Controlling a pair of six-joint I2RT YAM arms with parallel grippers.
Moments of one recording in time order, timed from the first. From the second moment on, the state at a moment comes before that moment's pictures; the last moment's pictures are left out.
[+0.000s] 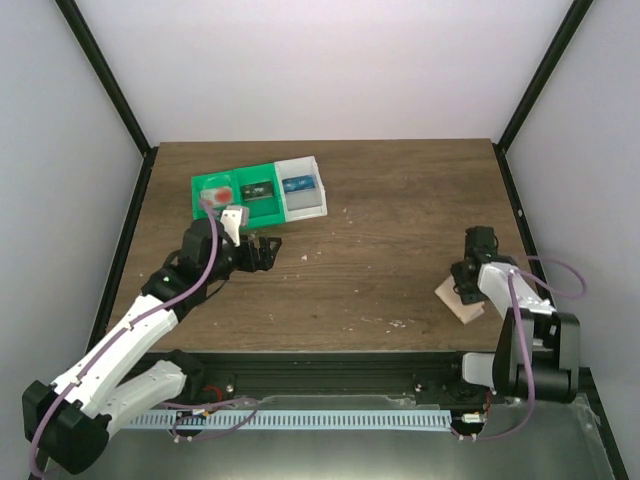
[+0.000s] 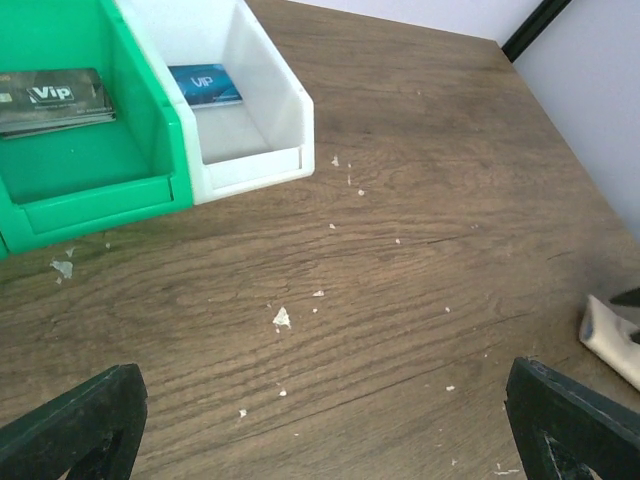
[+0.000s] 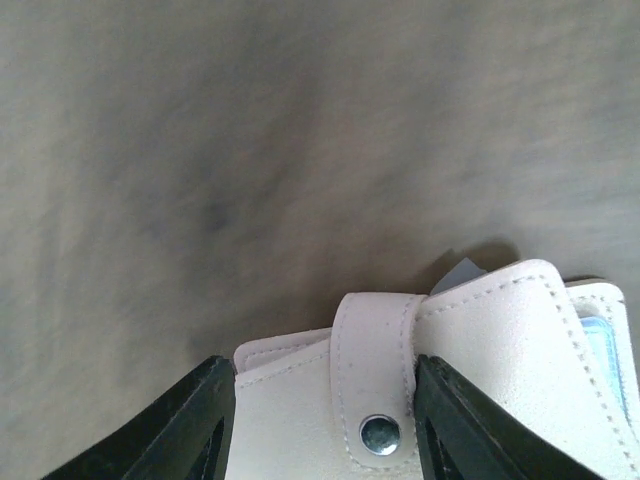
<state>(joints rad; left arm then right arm) -0.51 0.91 0.75 -0.36 0.10 -0.41 -0.16 1.25 0.60 -0.62 0.18 1.18</state>
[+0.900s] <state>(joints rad) -0.53 1.03 0.65 -0.20 0.40 -0.55 0.41 1.45 0.71 -0.31 -0.15 1.08</state>
